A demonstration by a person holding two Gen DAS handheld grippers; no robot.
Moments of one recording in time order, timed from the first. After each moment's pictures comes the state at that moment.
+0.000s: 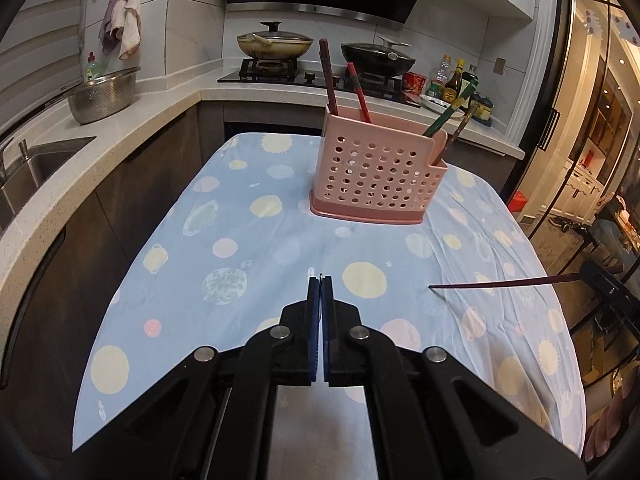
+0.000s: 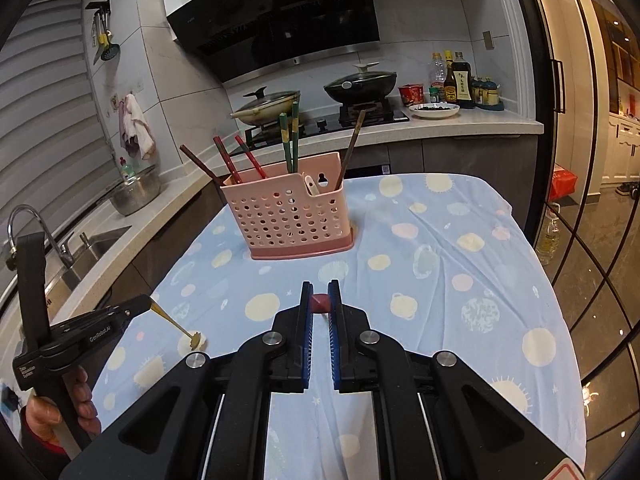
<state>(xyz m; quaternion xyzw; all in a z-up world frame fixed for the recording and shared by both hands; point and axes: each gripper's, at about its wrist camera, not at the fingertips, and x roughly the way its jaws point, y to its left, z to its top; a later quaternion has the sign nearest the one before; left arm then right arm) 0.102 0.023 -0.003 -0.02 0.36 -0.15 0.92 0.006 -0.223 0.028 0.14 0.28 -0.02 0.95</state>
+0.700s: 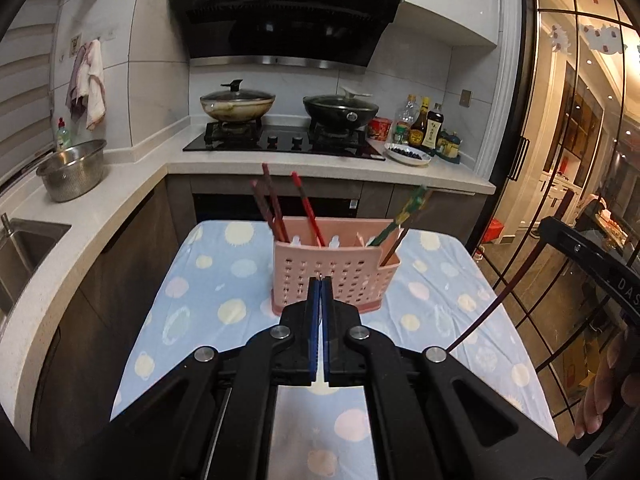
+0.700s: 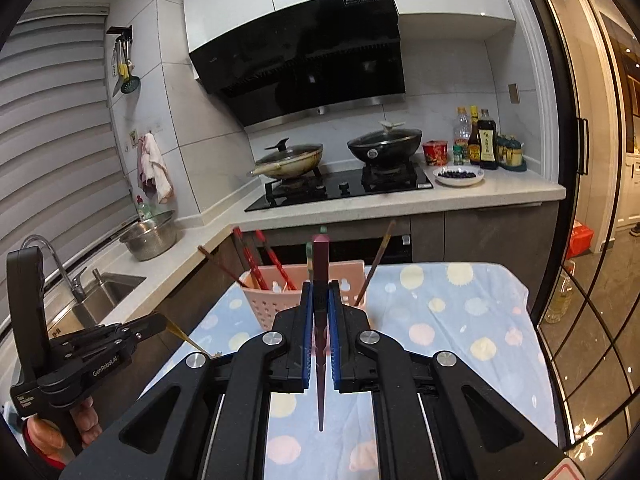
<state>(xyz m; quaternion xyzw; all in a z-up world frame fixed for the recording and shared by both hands) 0.140 -0.021 0.103 0.00 0.28 -0.20 0.94 0.073 -0.235 0.130 0.11 0.20 0.00 0.97</state>
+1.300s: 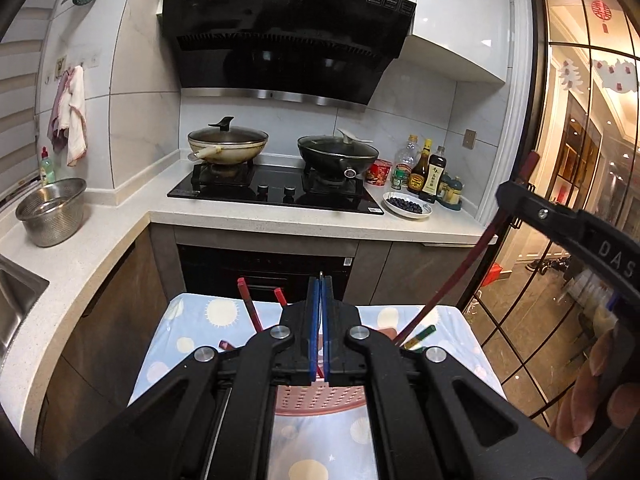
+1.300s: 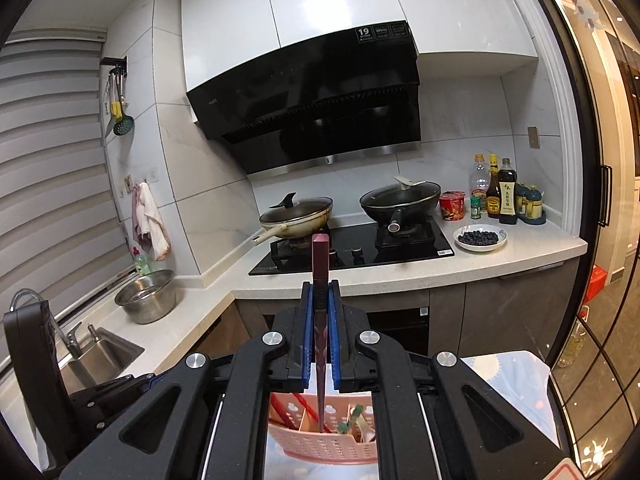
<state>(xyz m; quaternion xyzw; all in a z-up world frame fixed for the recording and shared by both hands) 0.240 -0.054 0.157 -0.03 0.24 -0.20 0.95 0.199 -0.224 0.200 0.11 0.15 0.00 0.98</state>
